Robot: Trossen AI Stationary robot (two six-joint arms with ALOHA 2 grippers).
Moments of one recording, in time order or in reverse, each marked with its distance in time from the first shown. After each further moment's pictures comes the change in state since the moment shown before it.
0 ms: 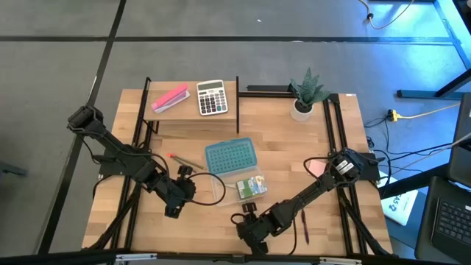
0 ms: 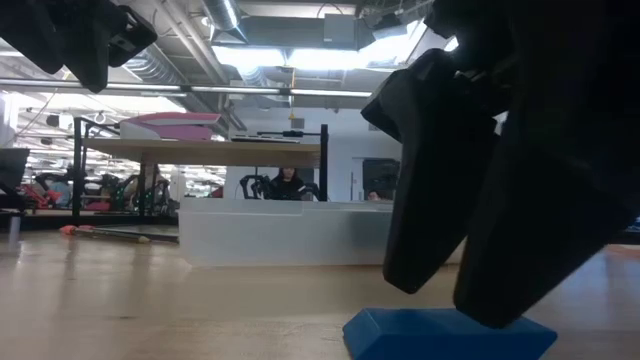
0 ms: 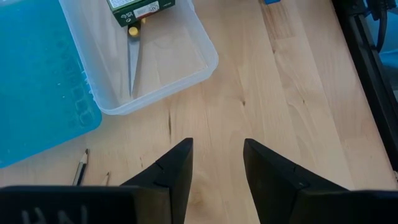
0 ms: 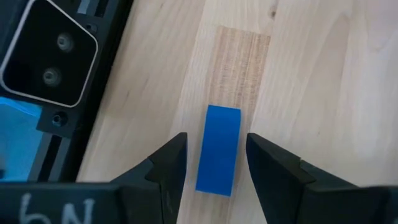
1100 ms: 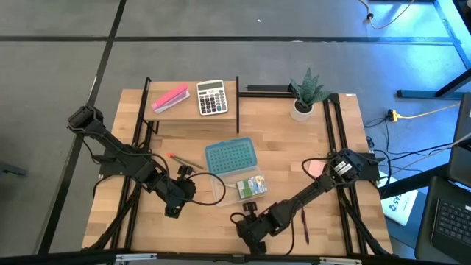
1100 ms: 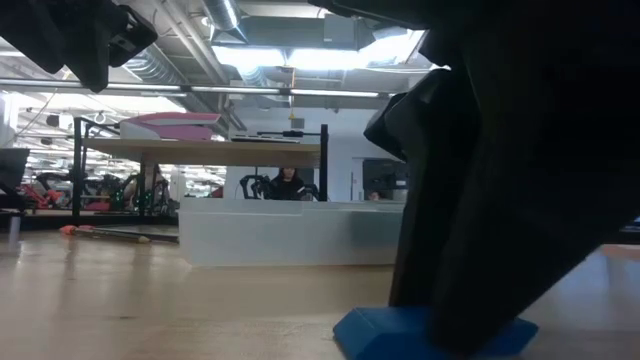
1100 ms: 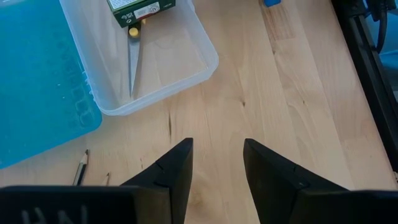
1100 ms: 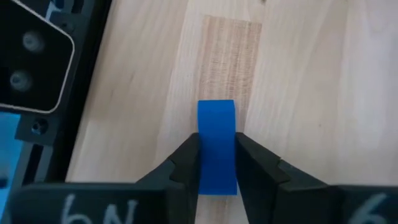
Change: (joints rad) left arm 0.001 0.000 0.000 0.002 0.000 0.000; right arm -0.001 0.023 0.001 -0.001 0.001 0.054
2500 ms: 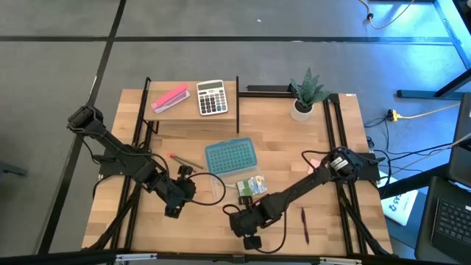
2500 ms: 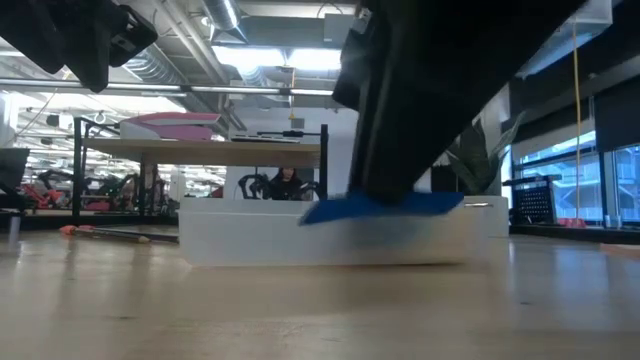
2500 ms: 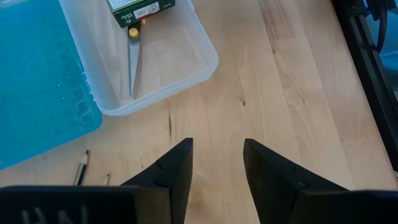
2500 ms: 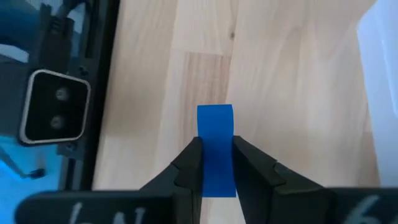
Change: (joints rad) left arm 0.000 0.000 0.000 0.000 0.000 0.004; right arm -0.085 0.001 0.191 -0.249 -0.133 -0.006
